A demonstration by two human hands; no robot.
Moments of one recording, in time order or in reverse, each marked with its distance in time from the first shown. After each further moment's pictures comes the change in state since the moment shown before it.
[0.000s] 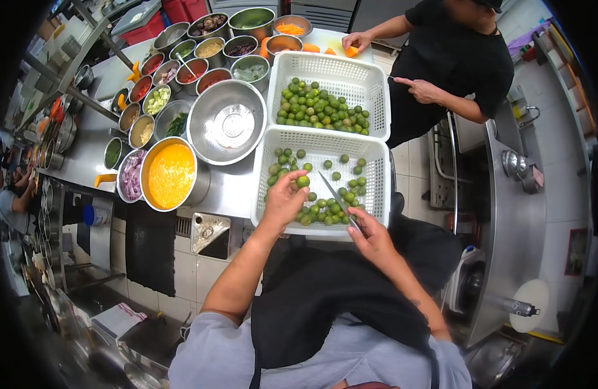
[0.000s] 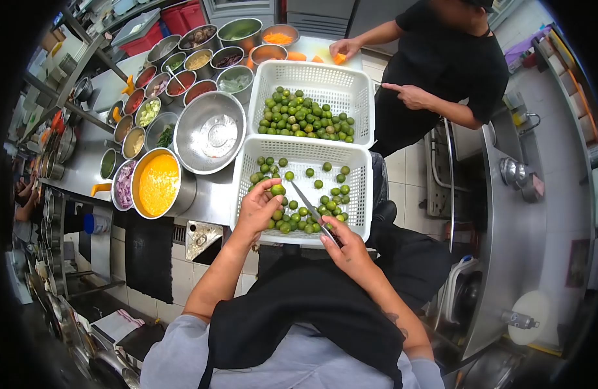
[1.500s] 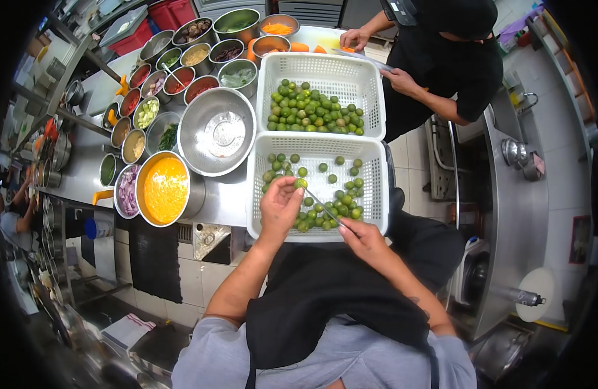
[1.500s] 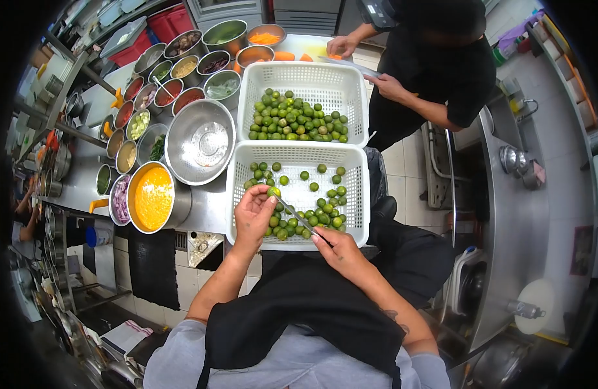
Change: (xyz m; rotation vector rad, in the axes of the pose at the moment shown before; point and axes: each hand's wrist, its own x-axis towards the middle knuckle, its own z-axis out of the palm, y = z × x) left_hand 0.007 -0.010 0.010 -0.044 0.123 0.218; right_hand 0.015 -0.008 0.001 -0.054 -0.068 0.096
